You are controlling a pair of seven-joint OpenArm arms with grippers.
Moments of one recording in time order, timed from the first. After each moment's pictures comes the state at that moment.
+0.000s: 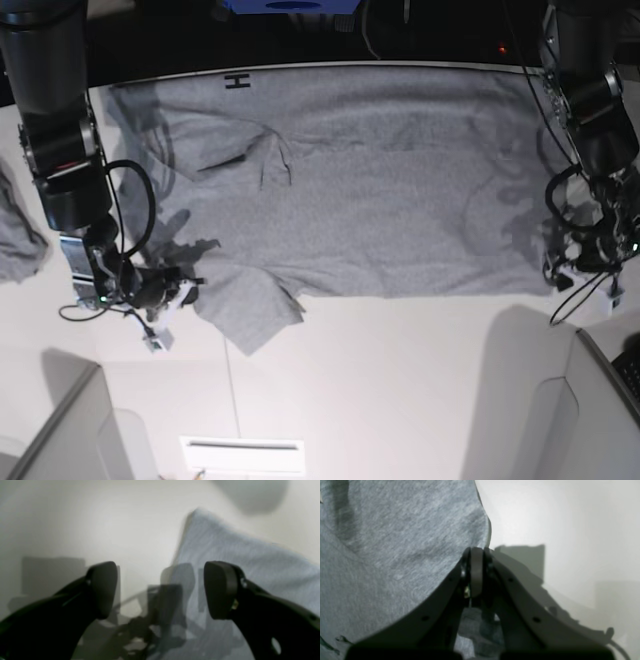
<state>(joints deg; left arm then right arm) -25.6 -29.4 -20.5 43.3 -21.6 -20.7 45.7 38.1 20.3 -28.9 31.6 39.9 24.4 -38.6</state>
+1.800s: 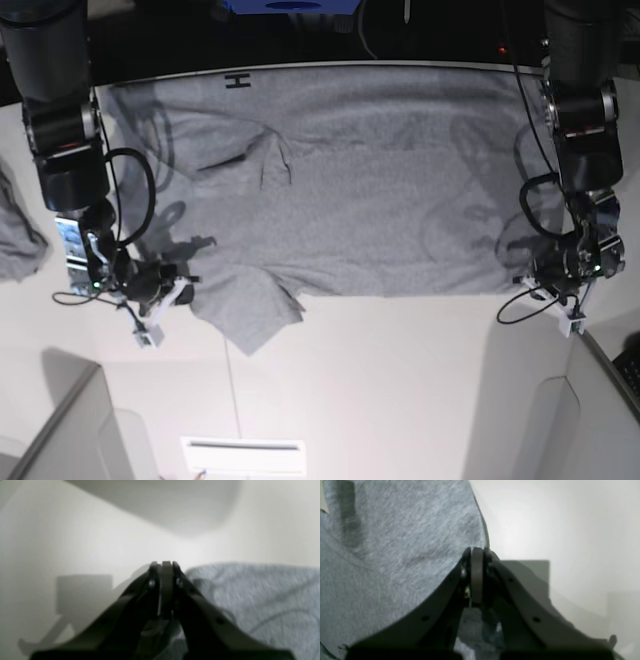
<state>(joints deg) -25.6 -27.6 -8.3 45.7 -20.8 -20.3 38.8 33.5 20.9 -21.2 37.8 37.8 23.7 -36.3</state>
